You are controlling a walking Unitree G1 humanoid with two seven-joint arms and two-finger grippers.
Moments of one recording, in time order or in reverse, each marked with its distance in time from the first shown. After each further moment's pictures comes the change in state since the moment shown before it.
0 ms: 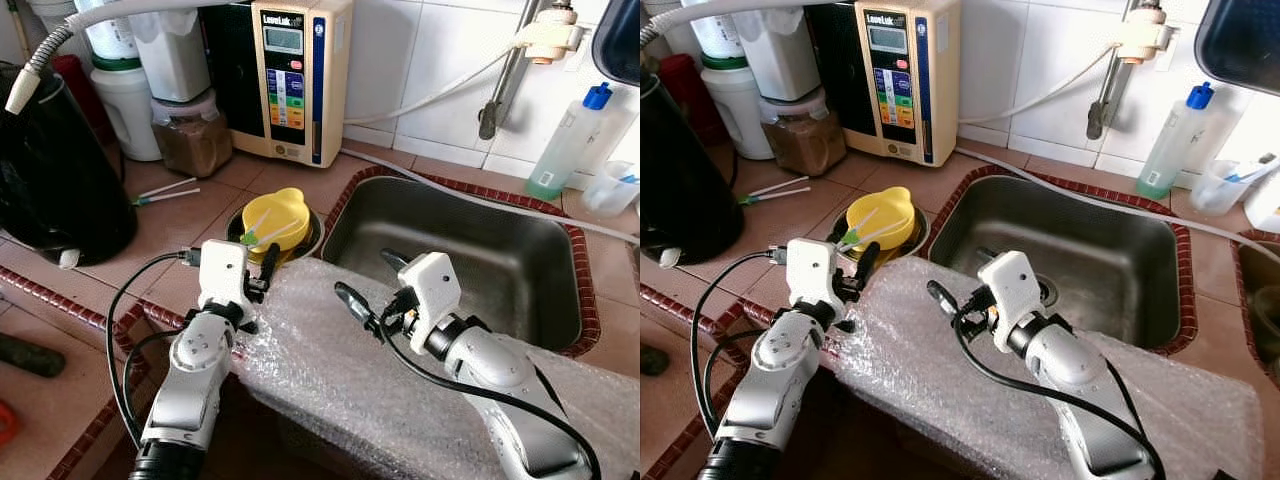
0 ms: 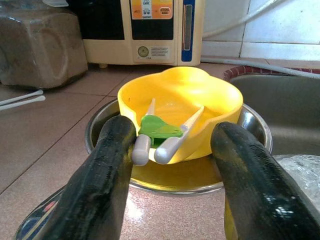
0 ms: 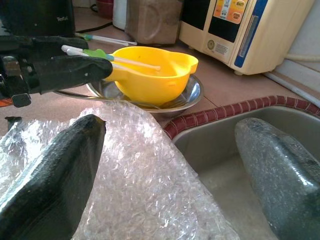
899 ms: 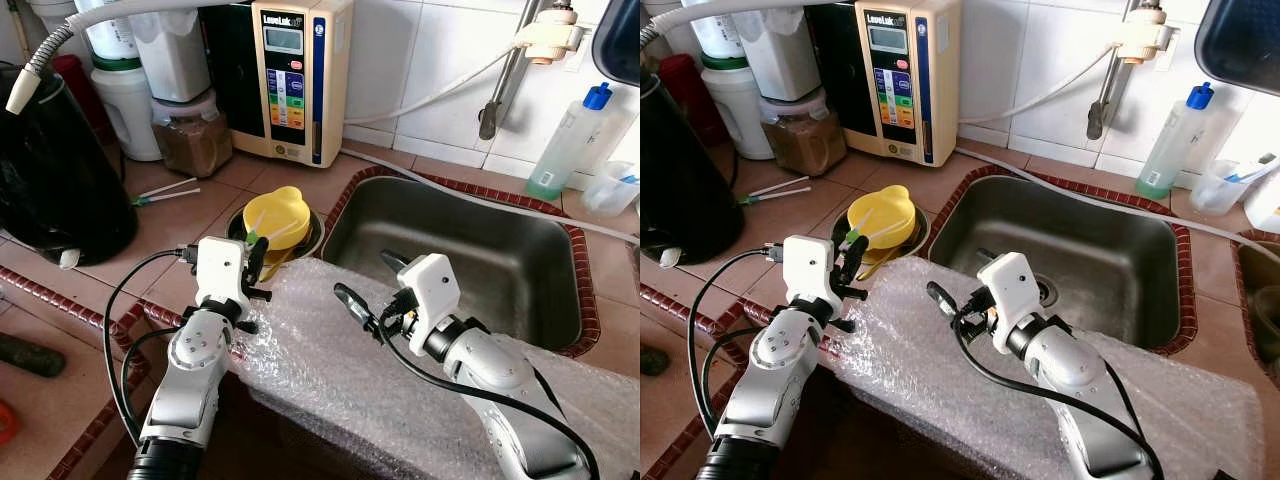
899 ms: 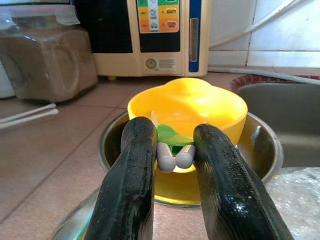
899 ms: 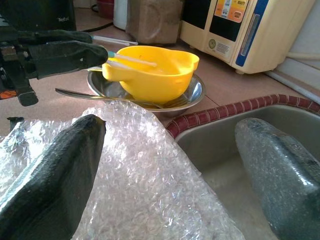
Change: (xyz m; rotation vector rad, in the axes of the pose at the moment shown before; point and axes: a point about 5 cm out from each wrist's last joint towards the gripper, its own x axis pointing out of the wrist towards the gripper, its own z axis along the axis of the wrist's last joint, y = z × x) left arm 0.001 0.004 0.004 0.036 -0.037 0.032; right arm 0.000 0.002 -0.001 0.008 0.000 0.001
